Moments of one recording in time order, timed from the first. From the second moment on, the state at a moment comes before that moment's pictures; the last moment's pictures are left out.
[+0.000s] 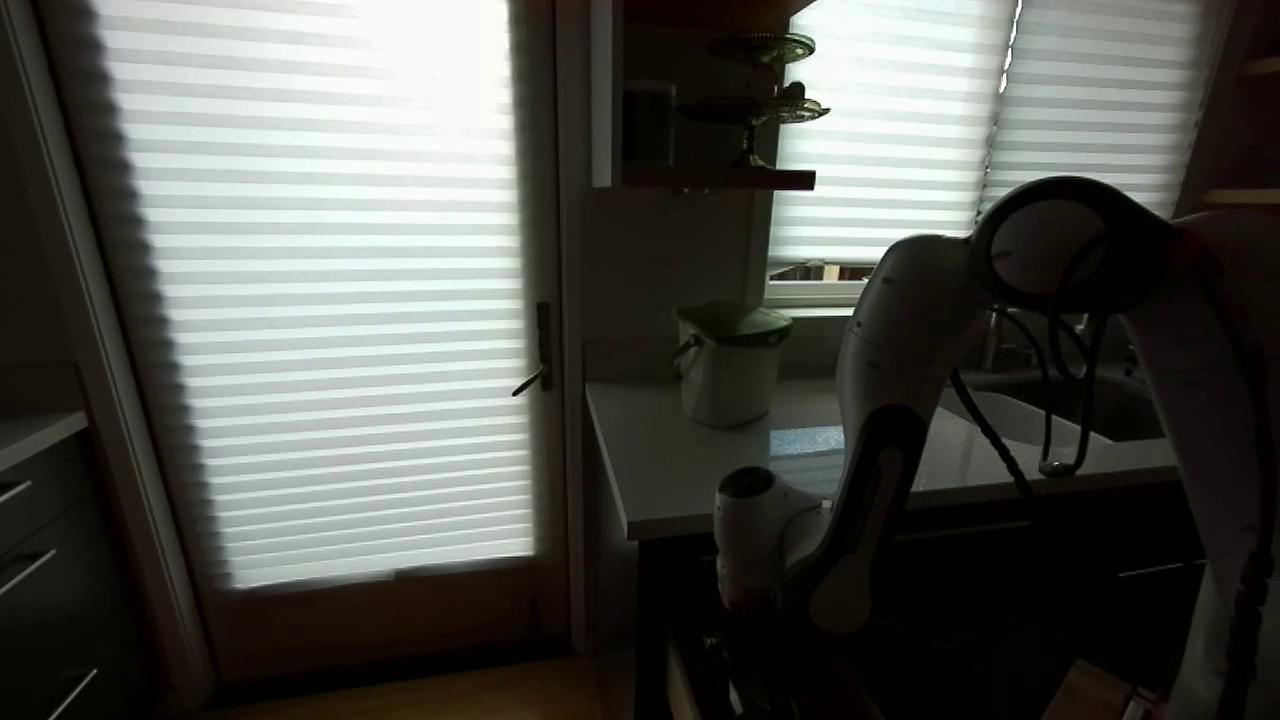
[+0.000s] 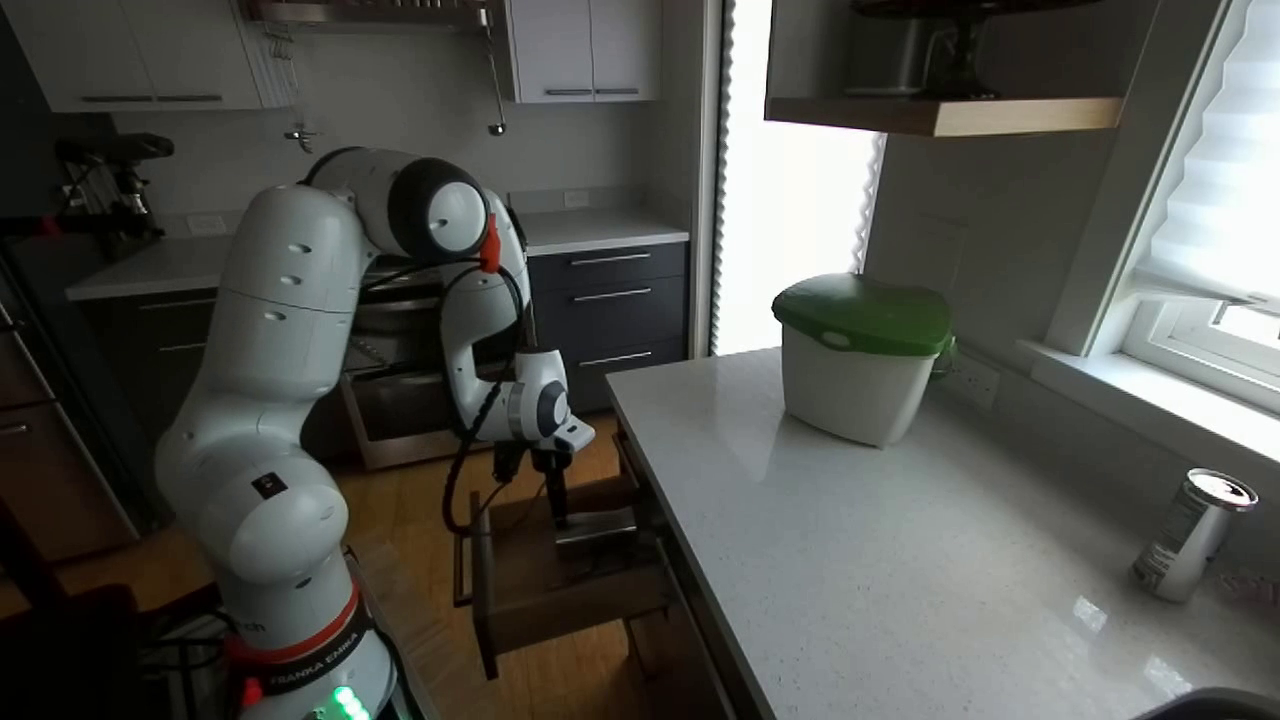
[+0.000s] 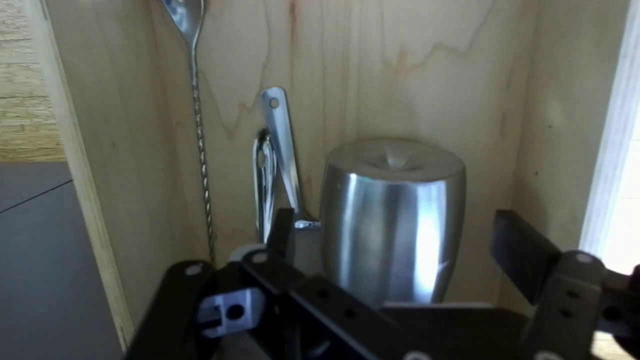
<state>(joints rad) 0.17 0.46 0.09 -2.46 -0.53 2.83 1.23</state>
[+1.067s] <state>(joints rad) 0.36 0.70 -0.12 -2.32 -0.24 3.02 1.00</state>
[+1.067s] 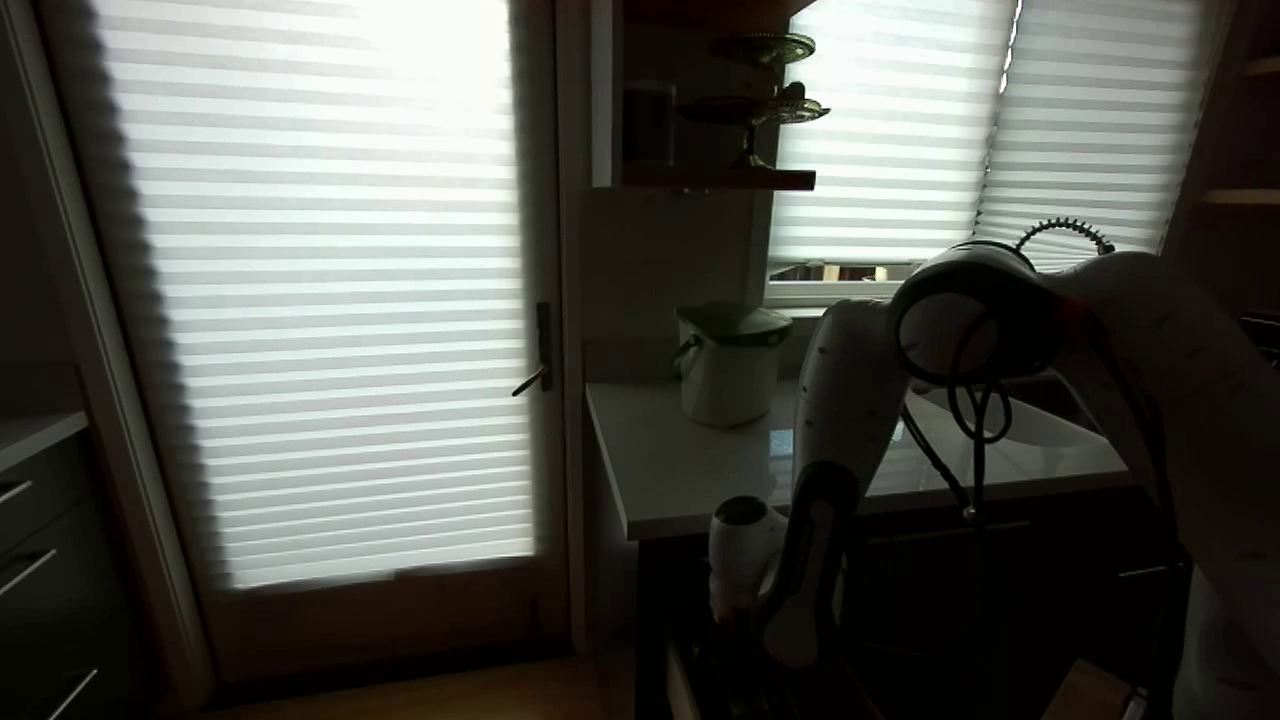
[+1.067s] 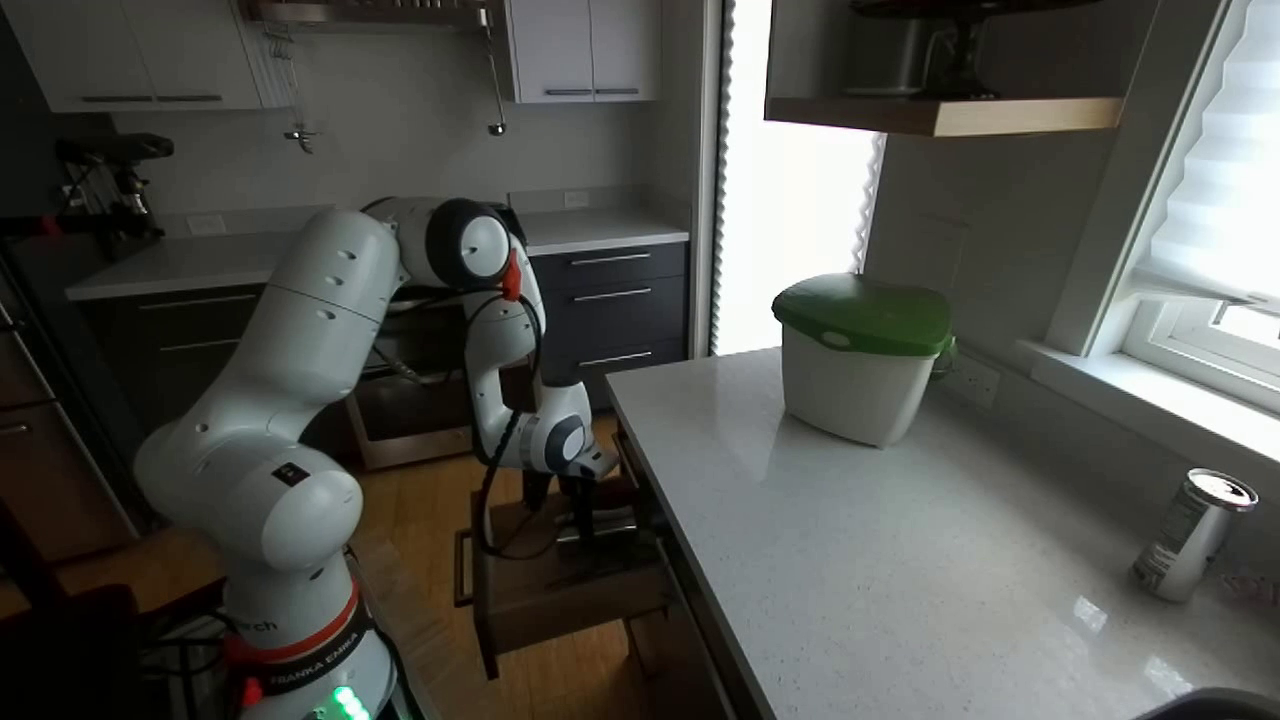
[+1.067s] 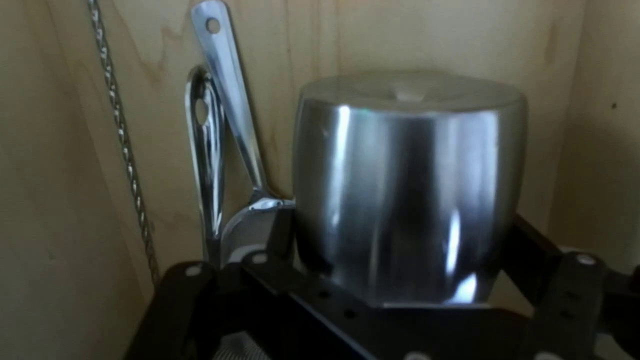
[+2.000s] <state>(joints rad) 0.38 0.69 -0.10 -2.36 -0.01 3.03 0.74</state>
